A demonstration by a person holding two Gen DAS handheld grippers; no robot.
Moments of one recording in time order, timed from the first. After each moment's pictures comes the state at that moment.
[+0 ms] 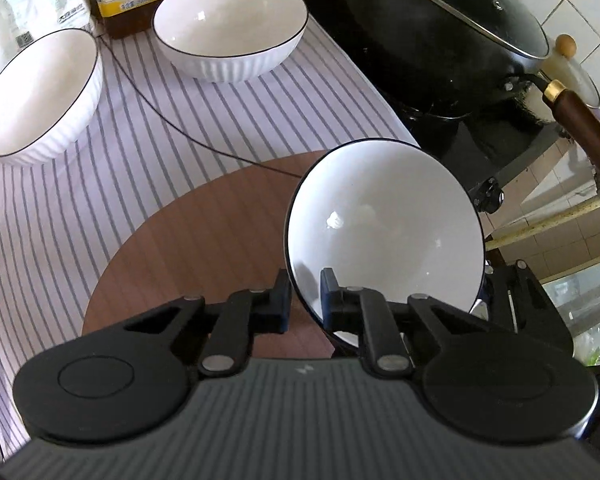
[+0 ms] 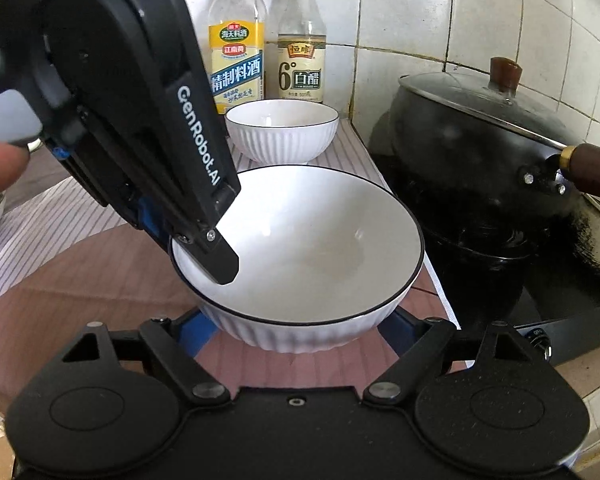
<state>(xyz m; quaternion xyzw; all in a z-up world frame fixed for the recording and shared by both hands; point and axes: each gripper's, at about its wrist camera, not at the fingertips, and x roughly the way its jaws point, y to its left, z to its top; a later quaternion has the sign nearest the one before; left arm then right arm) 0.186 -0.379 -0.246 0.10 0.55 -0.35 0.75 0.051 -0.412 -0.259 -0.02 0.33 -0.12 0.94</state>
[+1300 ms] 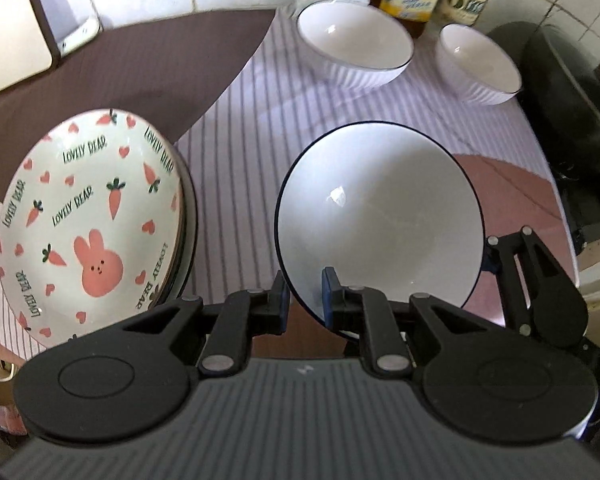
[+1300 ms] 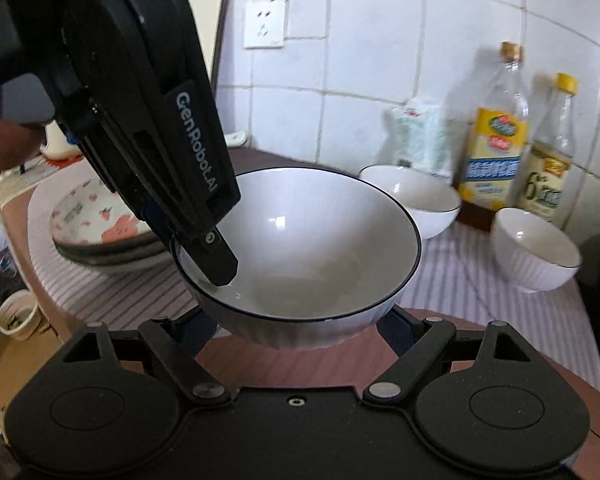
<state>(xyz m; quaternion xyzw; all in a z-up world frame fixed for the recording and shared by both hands) 0.174 -0.180 -0.226 0.02 0.55 -0.17 0.82 0.073 -0.274 -0.248 -0.12 0.29 0.14 0.94</state>
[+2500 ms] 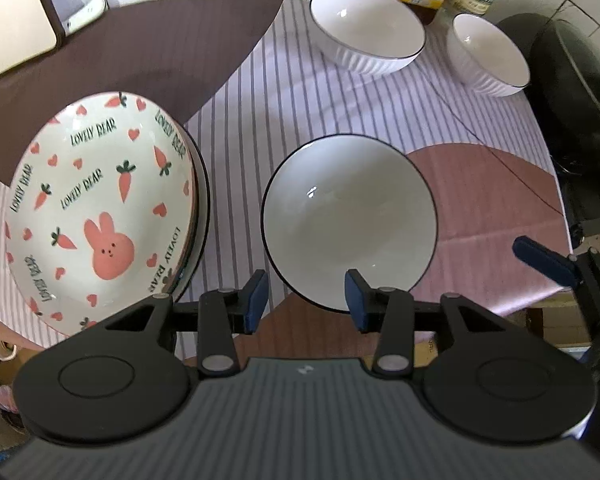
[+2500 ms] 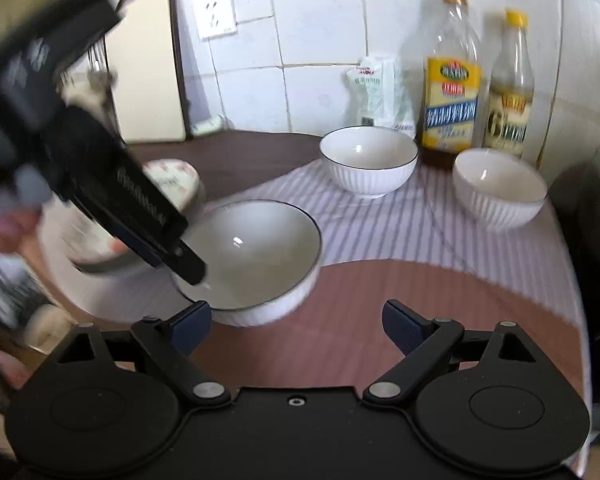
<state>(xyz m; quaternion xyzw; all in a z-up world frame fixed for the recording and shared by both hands) 0.175 -0.174 -0.216 0.02 0.58 -0.17 0.80 0.063 -0.325 -0.203 -0.01 0.37 0.12 0.92</state>
